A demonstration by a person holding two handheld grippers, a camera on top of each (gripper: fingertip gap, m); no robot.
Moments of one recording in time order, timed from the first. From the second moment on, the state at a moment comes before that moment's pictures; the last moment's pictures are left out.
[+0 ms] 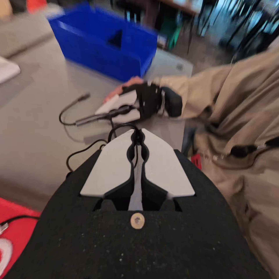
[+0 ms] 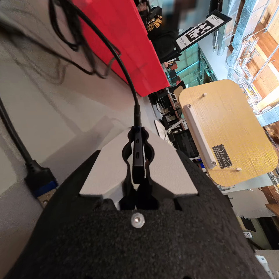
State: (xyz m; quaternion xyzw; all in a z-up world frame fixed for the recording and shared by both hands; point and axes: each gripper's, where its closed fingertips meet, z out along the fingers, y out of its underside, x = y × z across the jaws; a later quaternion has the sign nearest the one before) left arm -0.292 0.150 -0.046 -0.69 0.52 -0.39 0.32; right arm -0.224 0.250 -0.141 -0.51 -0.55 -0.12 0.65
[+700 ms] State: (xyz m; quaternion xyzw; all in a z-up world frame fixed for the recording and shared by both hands) left arm -0.245 0.199 -0.049 -0.63 0.25 -0.40 0.62; right arm -0.227 0.225 -0.087 -0.47 -0.47 -0.08 0.75
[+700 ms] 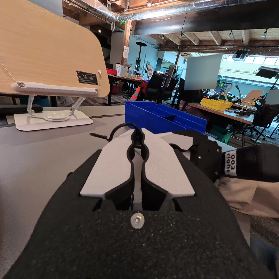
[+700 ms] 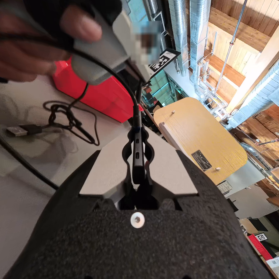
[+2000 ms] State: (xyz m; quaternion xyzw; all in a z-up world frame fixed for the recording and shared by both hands) left arm -0.242 0.205 -0.066 -0.64 0.21 -0.38 0.63; right arm -0.233 0.223 -0.096 -0.47 -0.49 -0.09 0.73
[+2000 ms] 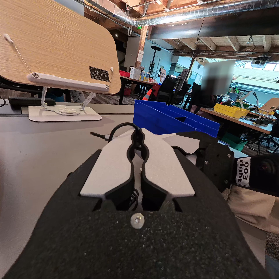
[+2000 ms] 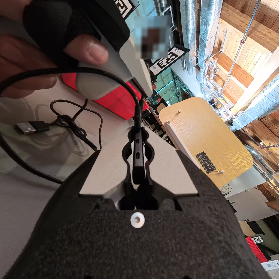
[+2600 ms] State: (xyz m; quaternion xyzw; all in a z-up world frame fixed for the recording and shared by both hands) left arm -0.244 0.208 -0.070 -0.65 0.21 -0.36 0.64; right arm -0.235 0.223 -0.097 -0.47 -0.50 -0.09 0.72
